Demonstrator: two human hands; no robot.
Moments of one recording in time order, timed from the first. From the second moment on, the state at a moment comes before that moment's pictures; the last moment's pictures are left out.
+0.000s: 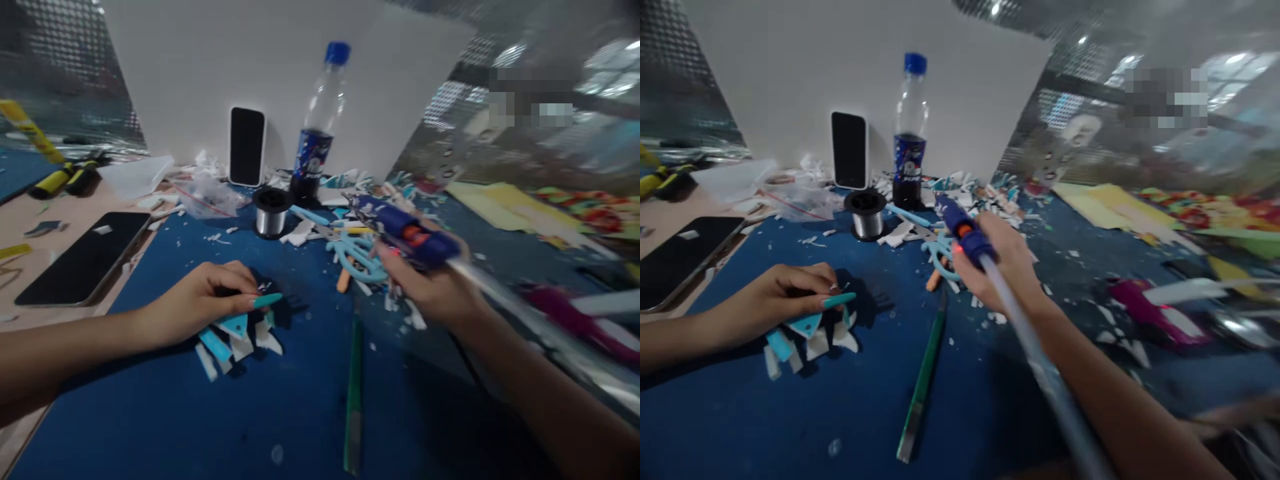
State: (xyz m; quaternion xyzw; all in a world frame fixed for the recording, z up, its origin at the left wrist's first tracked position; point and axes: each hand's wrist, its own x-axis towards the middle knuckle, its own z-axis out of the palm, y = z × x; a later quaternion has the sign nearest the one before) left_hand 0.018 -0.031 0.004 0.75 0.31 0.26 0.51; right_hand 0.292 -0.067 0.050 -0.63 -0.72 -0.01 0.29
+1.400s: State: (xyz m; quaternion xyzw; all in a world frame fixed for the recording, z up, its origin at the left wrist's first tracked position) left_hand 0.015 -0.032 0.000 0.68 0.19 0.33 0.62; right_hand 0.203 -0.068 0.036 -0.45 -0.77 0.32 0.32
